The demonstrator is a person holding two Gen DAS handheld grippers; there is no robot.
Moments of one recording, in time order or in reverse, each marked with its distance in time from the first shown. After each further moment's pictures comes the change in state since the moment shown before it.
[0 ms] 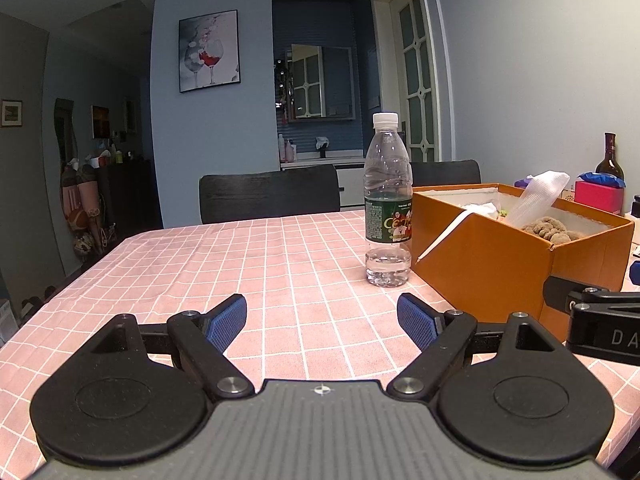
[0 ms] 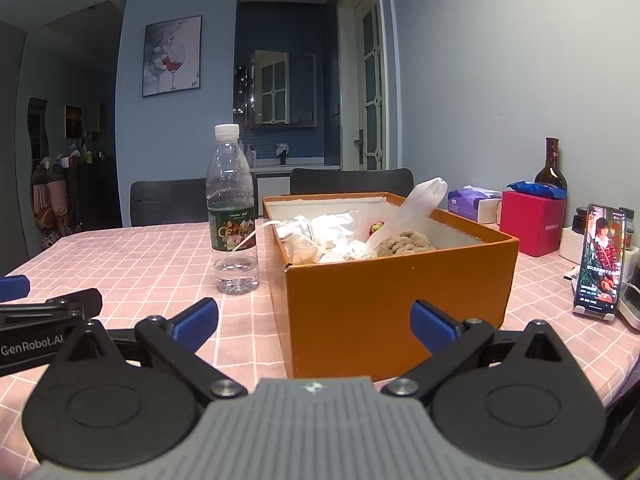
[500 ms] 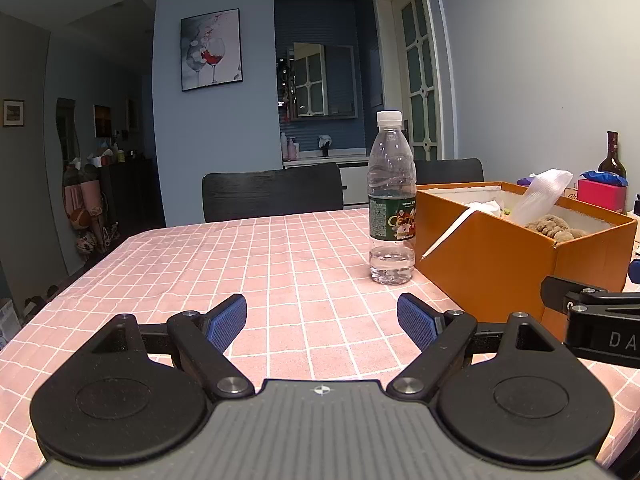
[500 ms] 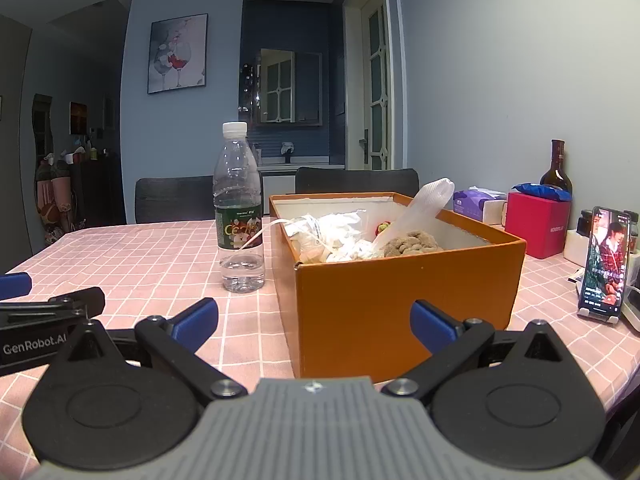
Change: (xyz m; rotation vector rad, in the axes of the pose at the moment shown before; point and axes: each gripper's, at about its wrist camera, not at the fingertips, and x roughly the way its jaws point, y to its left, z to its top) left arm 0.000 0.001 -0.001 0.000 0.005 0.008; right arm 0.000 0.005 0.000 -0.010 0.001 0.009
